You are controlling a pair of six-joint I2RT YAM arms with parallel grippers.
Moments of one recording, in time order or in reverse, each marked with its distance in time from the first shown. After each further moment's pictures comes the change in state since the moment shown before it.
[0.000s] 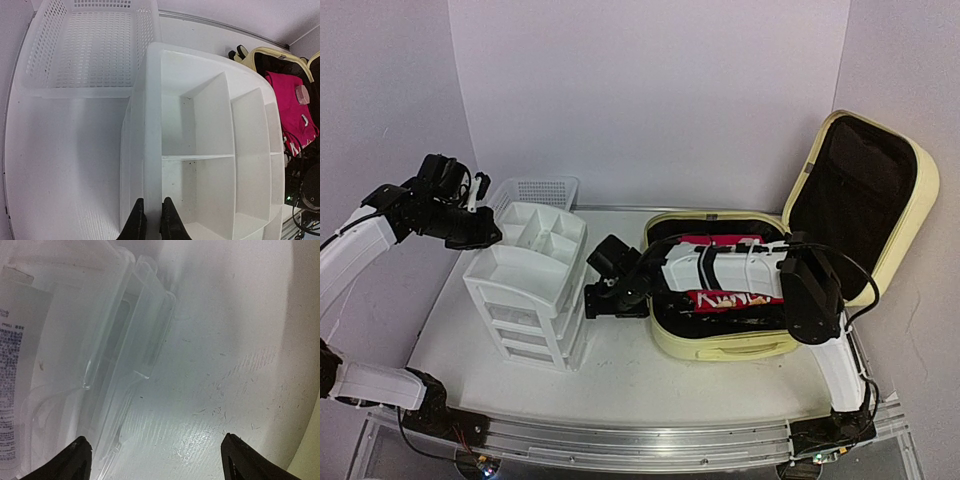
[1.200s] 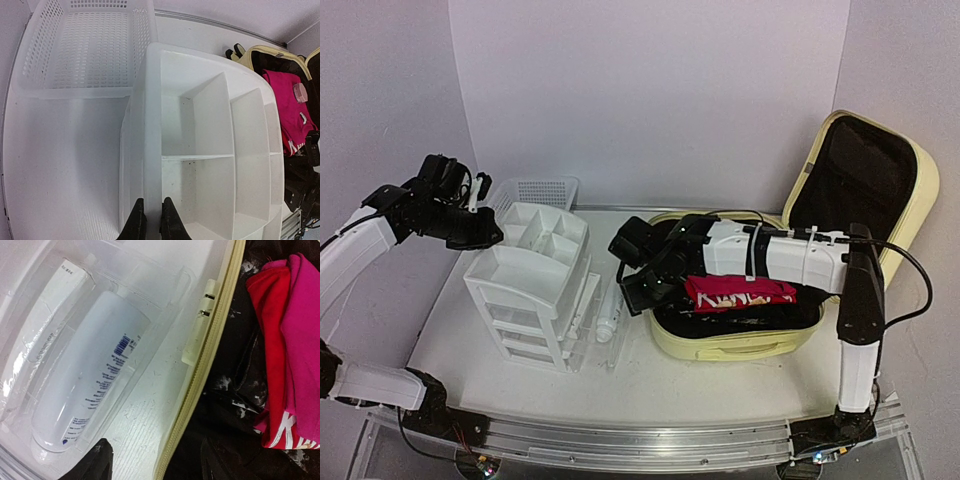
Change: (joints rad) left arm -0.006 -0.003 -0.004 0.005 0.008 0.004; right arm 0.024 -0.266 -0.115 -0.277 0.193 -0.209
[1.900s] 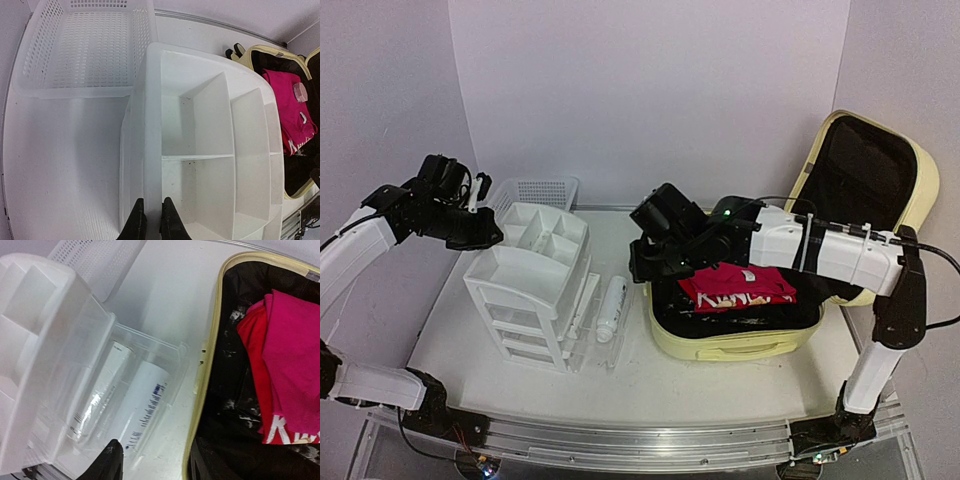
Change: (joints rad) left arm 0.000 -0.002 0.001 -0.005 -0.005 0.000; right arm 0.011 -0.191 -0.064 0.166 0.055 0.139
